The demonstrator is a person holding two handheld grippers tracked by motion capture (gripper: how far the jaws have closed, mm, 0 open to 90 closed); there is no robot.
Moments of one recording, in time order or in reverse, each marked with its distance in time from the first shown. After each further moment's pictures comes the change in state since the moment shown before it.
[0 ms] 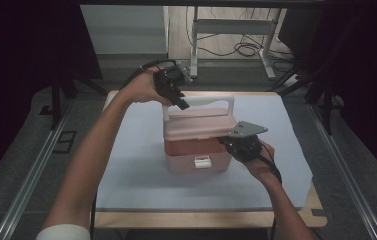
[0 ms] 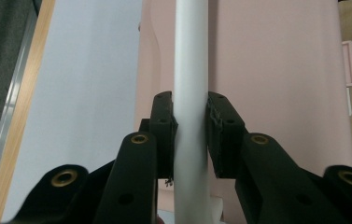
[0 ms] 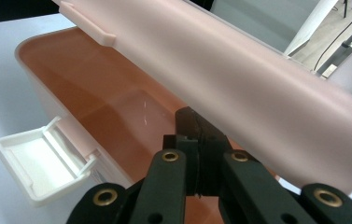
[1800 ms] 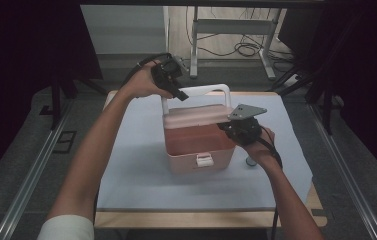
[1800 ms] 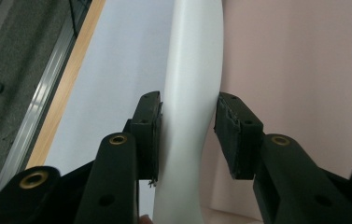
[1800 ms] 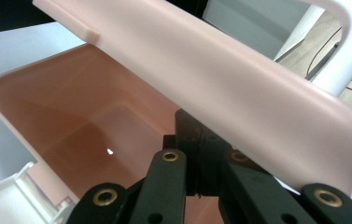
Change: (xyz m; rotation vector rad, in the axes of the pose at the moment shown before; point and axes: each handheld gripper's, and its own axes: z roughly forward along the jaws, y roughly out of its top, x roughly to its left) left arm 0.033 -0.010 0.006 -0.066 0.084 -0.077; right arm -0.026 0.032 0.007 0.016 -0.011 -0.004
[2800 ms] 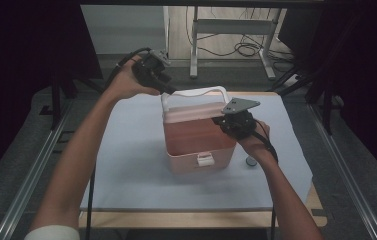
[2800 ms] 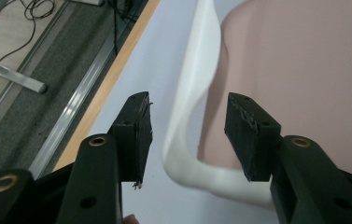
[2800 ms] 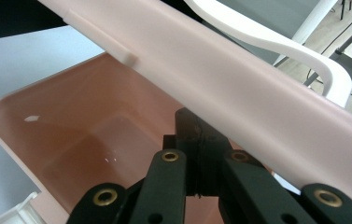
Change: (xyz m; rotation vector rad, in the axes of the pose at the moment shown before) left arm -0.011 -0.035 -0.043 -0.103 0.145 -0.078; right arm 0.001 0.020 0.007 0.006 0.001 -0.017
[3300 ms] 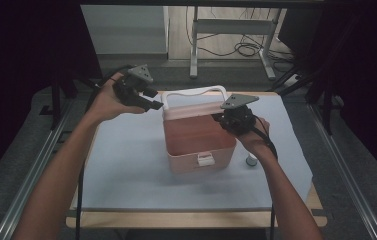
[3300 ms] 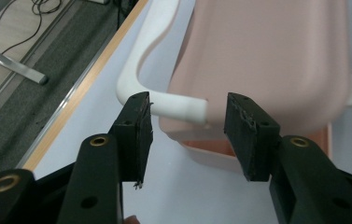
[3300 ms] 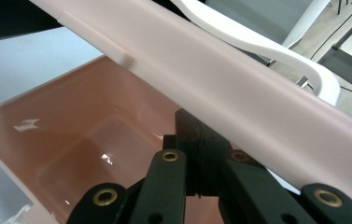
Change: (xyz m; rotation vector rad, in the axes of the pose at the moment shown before) left arm -0.040 -0.044 -0.030 -0.040 0.017 -0.045; right arm -0.005 0.010 0.002 0.014 -0.009 0.015
